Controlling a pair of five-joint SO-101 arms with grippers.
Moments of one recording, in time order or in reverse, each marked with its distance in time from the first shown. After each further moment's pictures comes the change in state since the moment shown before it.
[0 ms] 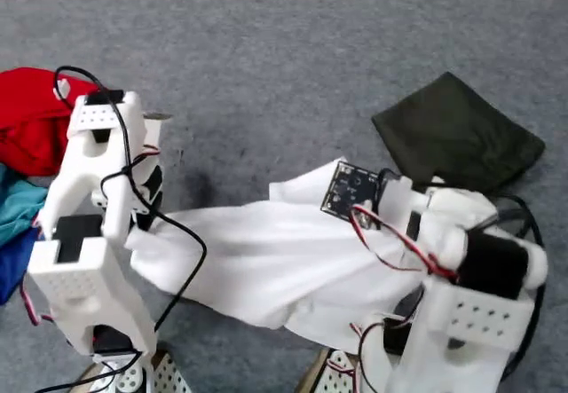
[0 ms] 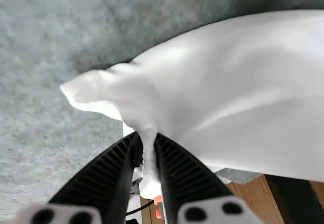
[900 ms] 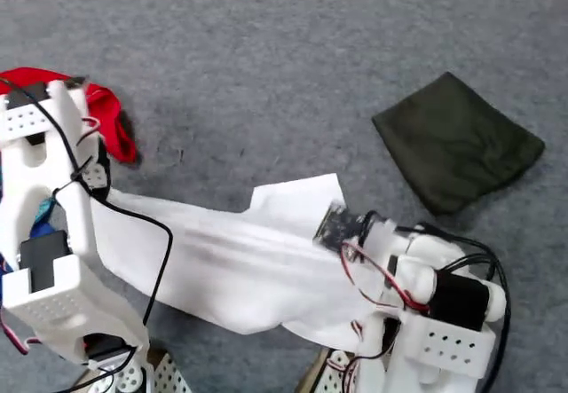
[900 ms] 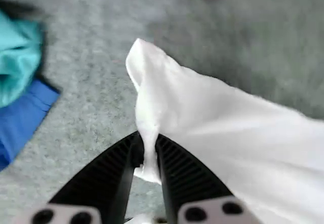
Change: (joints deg) left arm -14.2 -5.5 -7.1 -7.6 12.9; right arm 2.7 -17.1 29.8 -6.9 -6.3
